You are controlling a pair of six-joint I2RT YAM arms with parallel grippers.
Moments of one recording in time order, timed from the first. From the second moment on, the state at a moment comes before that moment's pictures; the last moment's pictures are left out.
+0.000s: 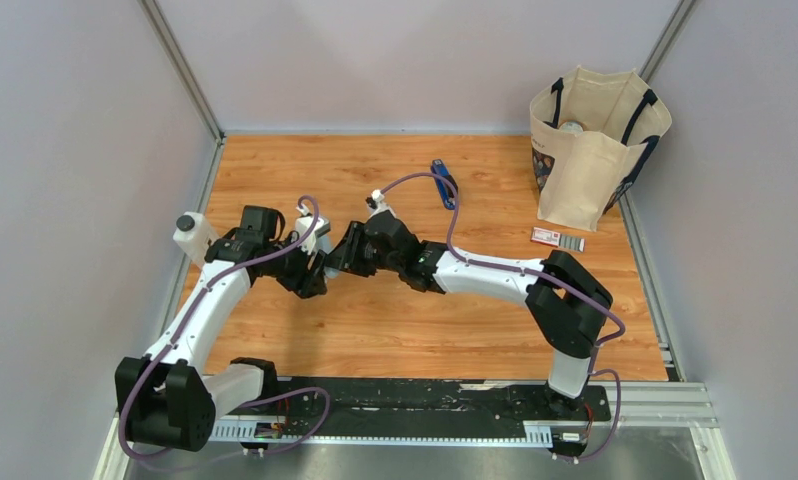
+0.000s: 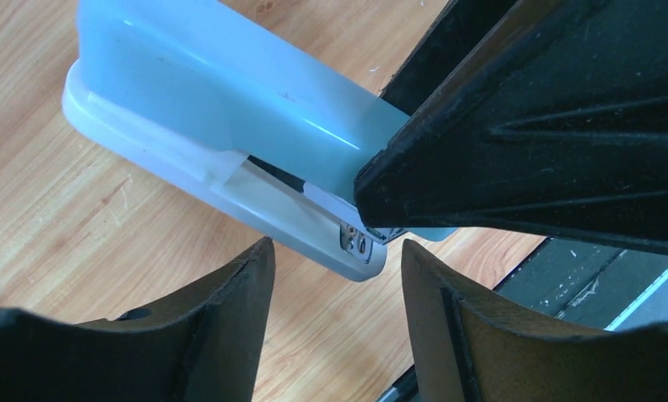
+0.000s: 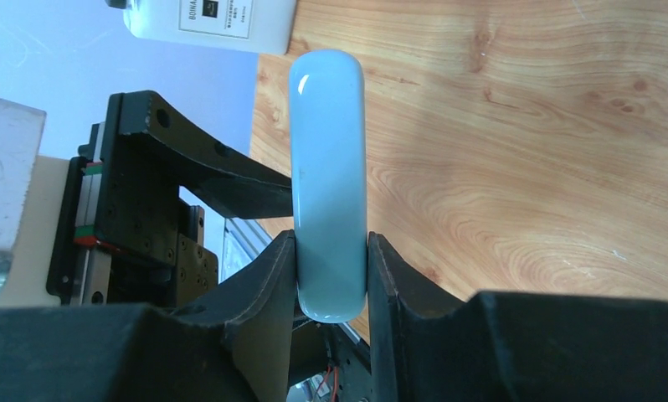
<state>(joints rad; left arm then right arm) -0.13 1.11 0.83 -0.80 0.52 0.39 1.00 1.81 1.24 0.12 -0.06 1.09</state>
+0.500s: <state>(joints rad) -0.12 1.08 0.81 -0.77 0.47 0.41 1.00 1.81 1.21 0.17 -0.13 1.12</state>
